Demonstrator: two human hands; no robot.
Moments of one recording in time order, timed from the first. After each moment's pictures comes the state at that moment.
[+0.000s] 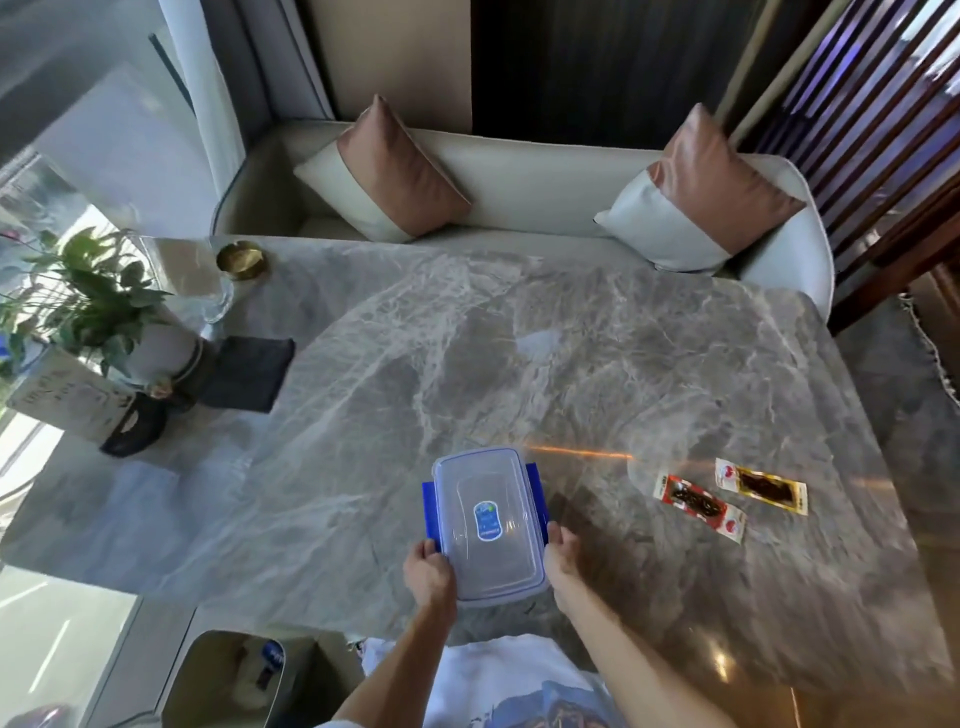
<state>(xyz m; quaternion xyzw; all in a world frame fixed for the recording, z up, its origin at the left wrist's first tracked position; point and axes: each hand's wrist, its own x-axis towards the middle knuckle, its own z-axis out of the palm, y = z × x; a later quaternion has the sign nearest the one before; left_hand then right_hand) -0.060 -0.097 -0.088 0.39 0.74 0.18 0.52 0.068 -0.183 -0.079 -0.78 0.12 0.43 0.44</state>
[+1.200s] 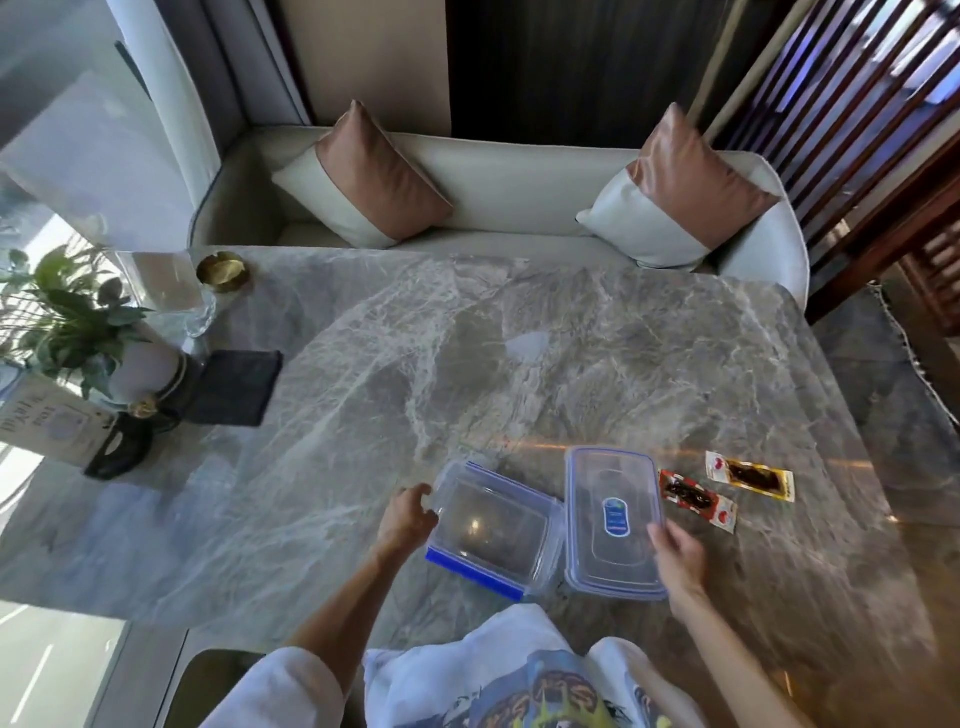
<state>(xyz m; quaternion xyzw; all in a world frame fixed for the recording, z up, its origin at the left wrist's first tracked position) -0.059 0.002 -0.051 0.76 0.50 -0.12 0.40 0.159 -0.287 -0.074 -0.86 0.06 0.24 0.46</state>
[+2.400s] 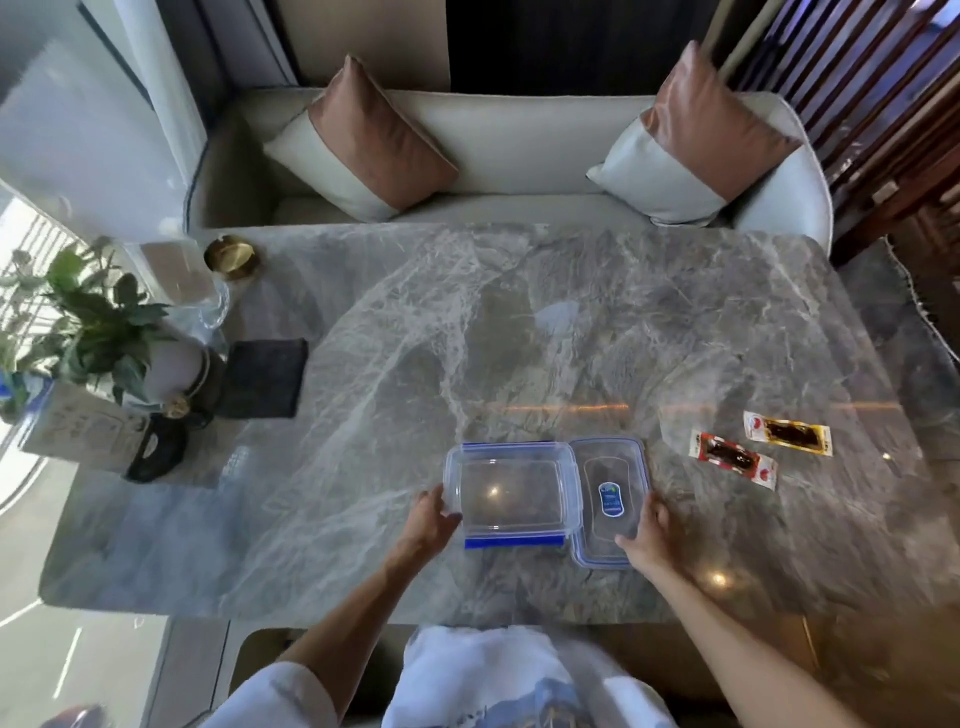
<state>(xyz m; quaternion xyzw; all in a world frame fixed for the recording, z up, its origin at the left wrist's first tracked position) -0.111 0.031 -0.051 0.76 0.45 -0.14 0.45 0.080 -0.218 -0.081 -0.92 -0.05 0.37 0.13</state>
